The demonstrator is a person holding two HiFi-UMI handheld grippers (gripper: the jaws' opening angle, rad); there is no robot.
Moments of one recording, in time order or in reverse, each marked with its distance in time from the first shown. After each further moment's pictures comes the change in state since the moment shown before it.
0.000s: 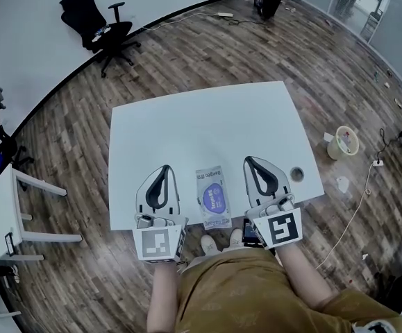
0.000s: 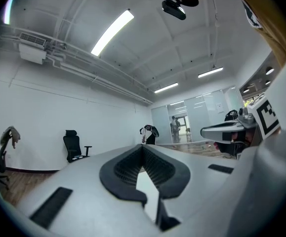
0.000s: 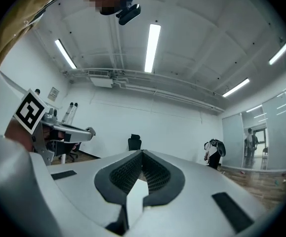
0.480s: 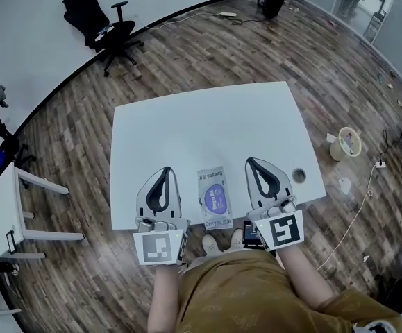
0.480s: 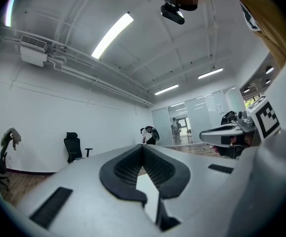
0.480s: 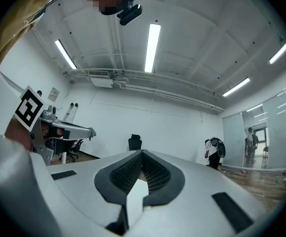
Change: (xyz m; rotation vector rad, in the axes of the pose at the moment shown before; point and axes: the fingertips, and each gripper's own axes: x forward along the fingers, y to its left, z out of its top) left arm -0.007 -0.004 0.008 0.005 -0.026 0.012; right arm -0.003 -0.001 0.000 0.018 0.006 -0.006
